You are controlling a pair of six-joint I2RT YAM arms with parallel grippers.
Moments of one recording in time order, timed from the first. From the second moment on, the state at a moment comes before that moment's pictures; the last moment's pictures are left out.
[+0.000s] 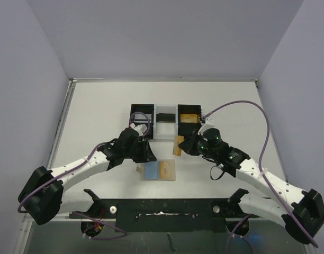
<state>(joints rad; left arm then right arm) -0.72 1.25 0.66 -0.23 0.18 -0.77 0.69 1.02 0.65 -0.19 -0.08 0.77</state>
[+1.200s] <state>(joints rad) -0.80 1.40 0.63 -0.20 0.08 -0.80 0.49 1.21 0.75 -0.03 0.04 -0.54</state>
